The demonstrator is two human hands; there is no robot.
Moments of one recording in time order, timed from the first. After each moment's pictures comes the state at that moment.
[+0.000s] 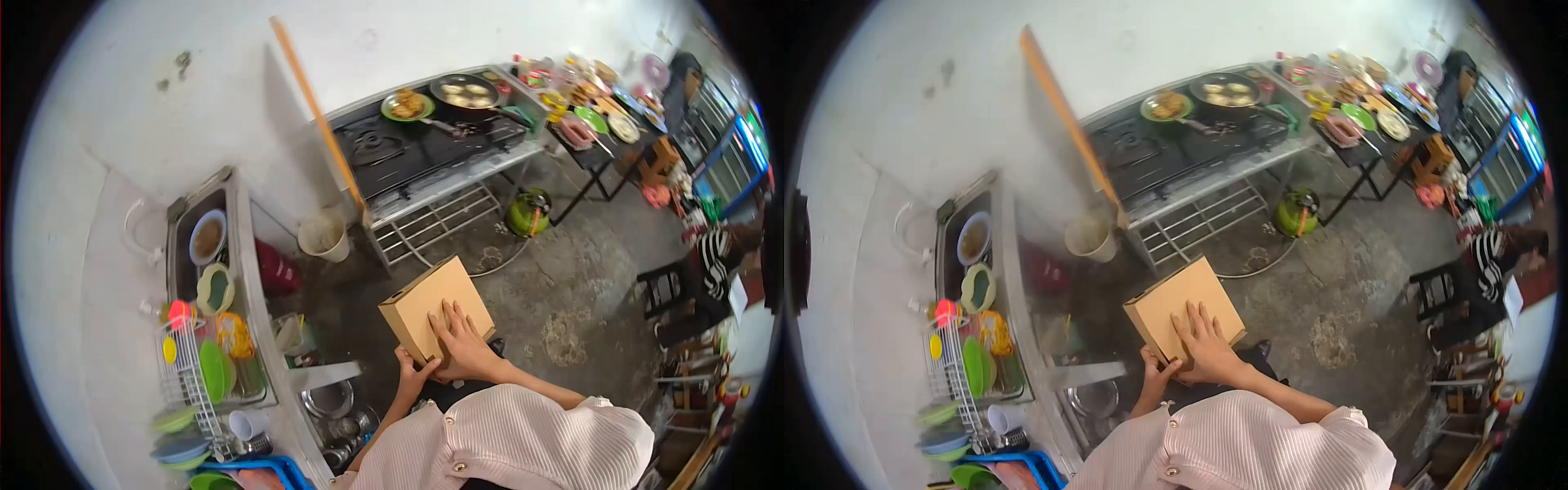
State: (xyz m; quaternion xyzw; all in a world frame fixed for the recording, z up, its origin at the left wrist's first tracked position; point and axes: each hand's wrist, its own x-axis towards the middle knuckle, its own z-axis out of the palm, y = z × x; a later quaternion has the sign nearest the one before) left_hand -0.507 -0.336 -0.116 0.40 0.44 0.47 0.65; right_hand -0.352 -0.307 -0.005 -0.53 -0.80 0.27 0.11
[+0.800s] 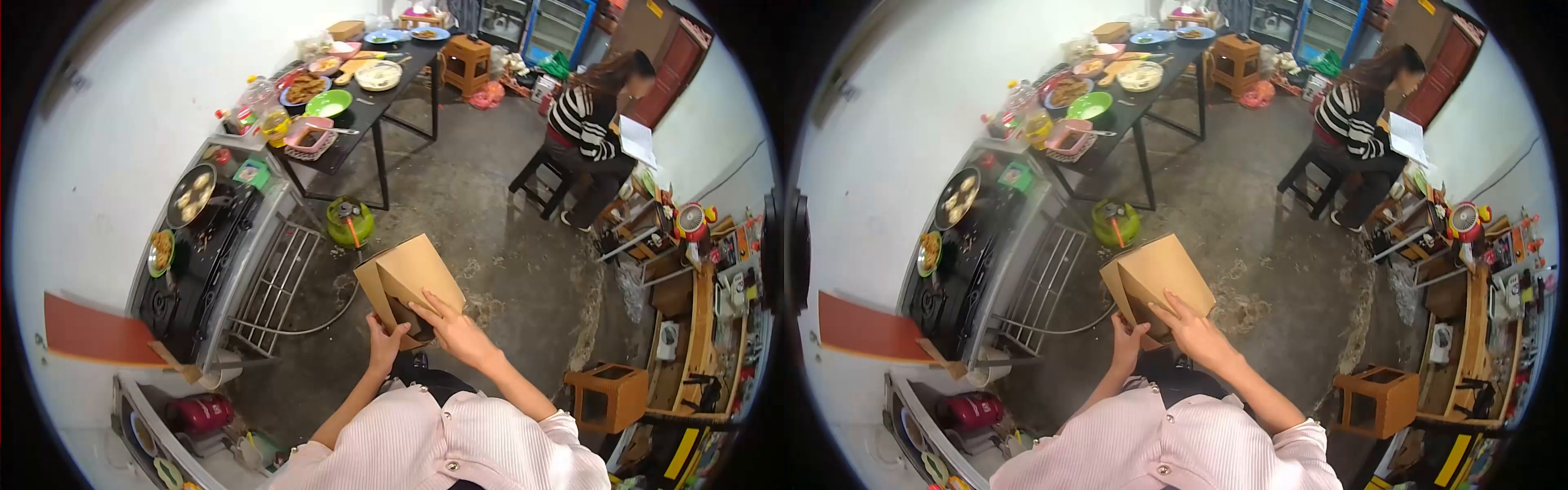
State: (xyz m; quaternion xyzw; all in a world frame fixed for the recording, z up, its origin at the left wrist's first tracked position) left_hand -0.031 -0.304 -0.077 0.51 0.33 0.24 0.75; right_hand 0.086 -0.420 0.008 -0.77 -0.56 0.14 0.27
